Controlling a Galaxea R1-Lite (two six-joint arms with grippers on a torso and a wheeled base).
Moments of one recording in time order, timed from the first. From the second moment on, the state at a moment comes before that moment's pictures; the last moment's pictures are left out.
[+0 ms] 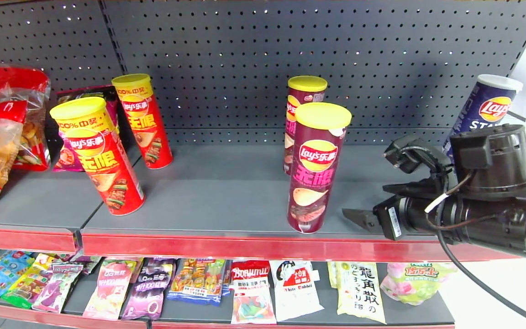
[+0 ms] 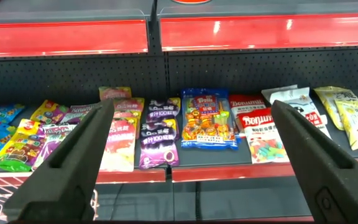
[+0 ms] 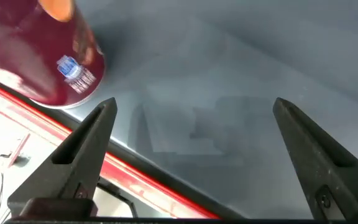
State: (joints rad) left arm -0.11 0.09 0.00 0.00 0.04 0.01; right arm 0.54 1.54 -0.80 -0.21 -0.13 -0.09
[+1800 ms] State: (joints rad) left arm -0.11 0.10 0.00 0.00 0.04 0.00; right arm 0.60 1.67 -0.92 -0.21 -0.13 -0.09
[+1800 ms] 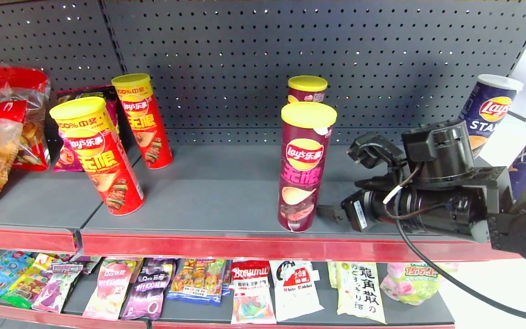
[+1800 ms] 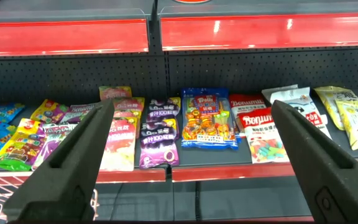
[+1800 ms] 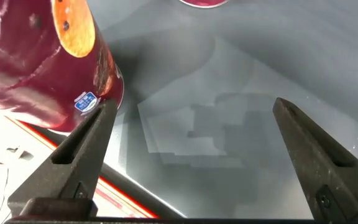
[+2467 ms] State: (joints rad) left arm -0.11 0.10 0.00 0.00 0.04 0.01; right arm 0.61 1.68 -0.92 -0.21 -0.13 -0.09
